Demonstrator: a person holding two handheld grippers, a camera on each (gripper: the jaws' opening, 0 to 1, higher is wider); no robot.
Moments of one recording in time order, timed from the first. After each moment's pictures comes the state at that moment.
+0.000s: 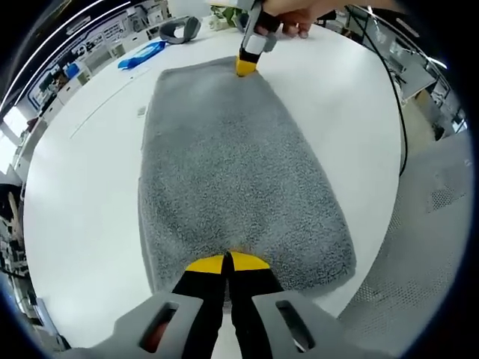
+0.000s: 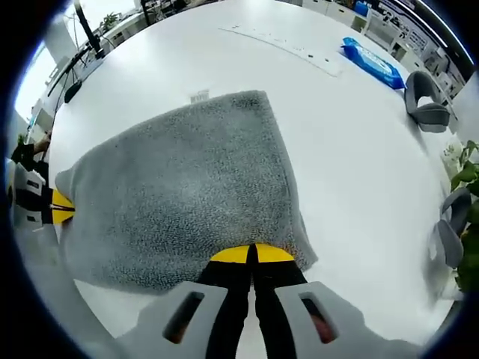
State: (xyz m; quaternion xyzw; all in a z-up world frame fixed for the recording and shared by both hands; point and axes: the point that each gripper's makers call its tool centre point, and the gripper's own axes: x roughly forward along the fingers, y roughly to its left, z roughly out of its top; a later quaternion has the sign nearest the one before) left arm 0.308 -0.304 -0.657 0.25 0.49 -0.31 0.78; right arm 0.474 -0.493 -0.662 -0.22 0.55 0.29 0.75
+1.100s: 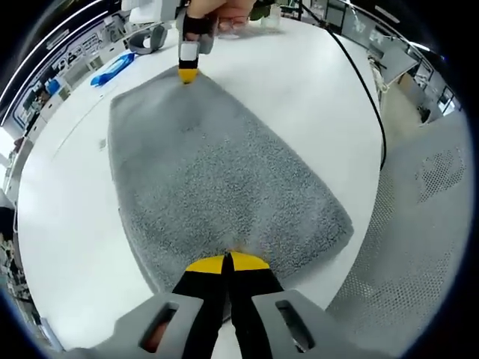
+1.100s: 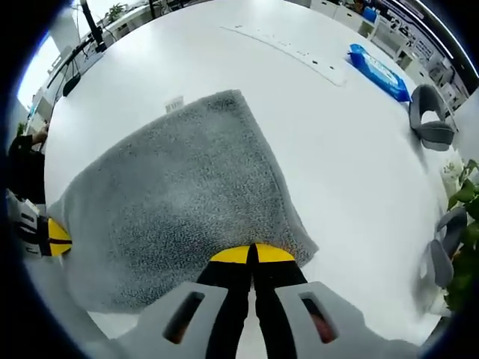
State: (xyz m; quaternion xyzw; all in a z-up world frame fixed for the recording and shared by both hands) left arm 0.288 -0.342 -0.656 0.27 0.48 -0.36 0.76; right arm 0.496 -0.488 -0.661 -0.25 0.54 0.29 0.75
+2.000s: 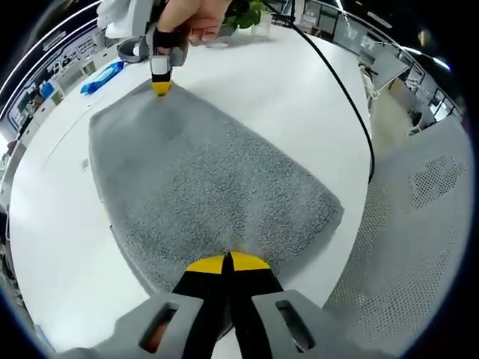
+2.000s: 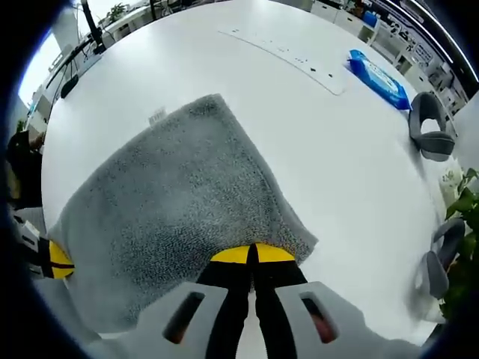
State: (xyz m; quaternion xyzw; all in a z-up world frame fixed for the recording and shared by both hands) left arm 0.284 -0.368 -0.656 0.25 0.46 -0.38 0.76; right arm 0.513 -0.483 -0.661 -0.25 0.53 0.29 0.75
